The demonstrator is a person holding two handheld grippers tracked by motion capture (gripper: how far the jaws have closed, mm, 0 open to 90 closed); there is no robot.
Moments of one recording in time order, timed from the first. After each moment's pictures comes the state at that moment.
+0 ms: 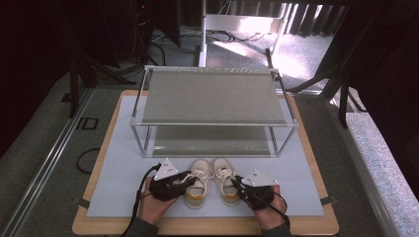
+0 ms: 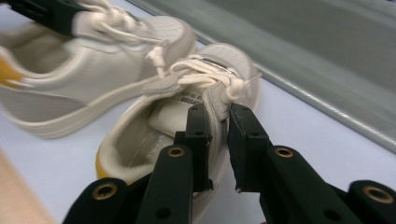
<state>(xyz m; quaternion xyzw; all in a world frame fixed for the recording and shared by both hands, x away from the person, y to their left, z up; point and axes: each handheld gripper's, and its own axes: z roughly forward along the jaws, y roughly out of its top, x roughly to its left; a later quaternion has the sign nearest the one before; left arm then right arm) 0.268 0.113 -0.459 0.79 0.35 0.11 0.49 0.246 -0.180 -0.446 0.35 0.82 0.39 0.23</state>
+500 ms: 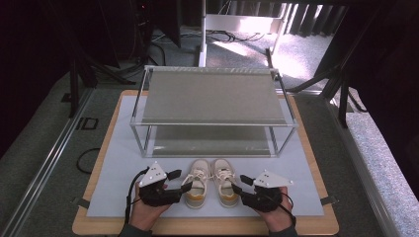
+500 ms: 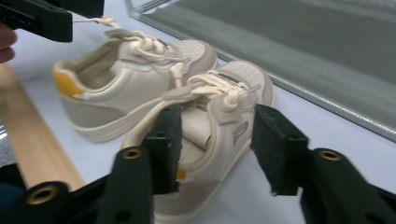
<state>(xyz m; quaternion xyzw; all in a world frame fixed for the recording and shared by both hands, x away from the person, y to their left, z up) 0.244 0.133 -0.445 0.77 0.34 0.11 0.52 0.241 -0.205 -0.440 0.34 0.80 0.46 0.17</state>
